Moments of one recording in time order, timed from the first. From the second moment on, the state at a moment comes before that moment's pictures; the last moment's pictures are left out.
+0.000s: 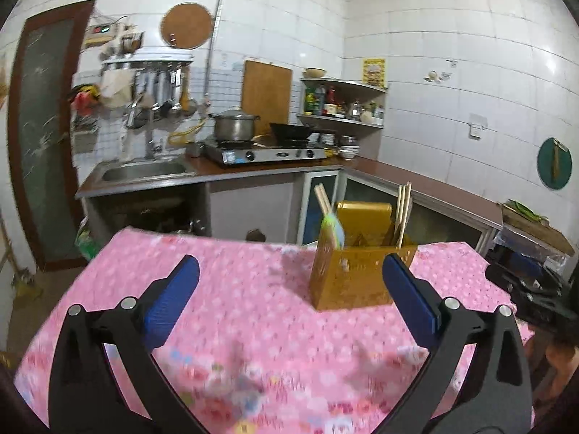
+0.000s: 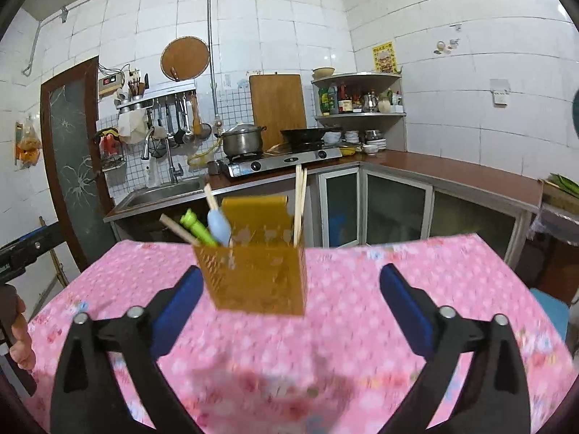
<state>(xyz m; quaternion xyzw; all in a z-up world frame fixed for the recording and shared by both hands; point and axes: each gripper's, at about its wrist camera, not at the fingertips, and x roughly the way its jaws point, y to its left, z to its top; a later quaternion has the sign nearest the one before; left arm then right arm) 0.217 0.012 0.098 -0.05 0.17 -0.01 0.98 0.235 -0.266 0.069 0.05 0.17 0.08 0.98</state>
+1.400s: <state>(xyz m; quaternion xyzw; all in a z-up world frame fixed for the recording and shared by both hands) 0.158 0.005 0.000 -0.01 0.14 0.06 0.99 0.163 -0.235 -0.003 -0.01 0.14 0.03 0.99</state>
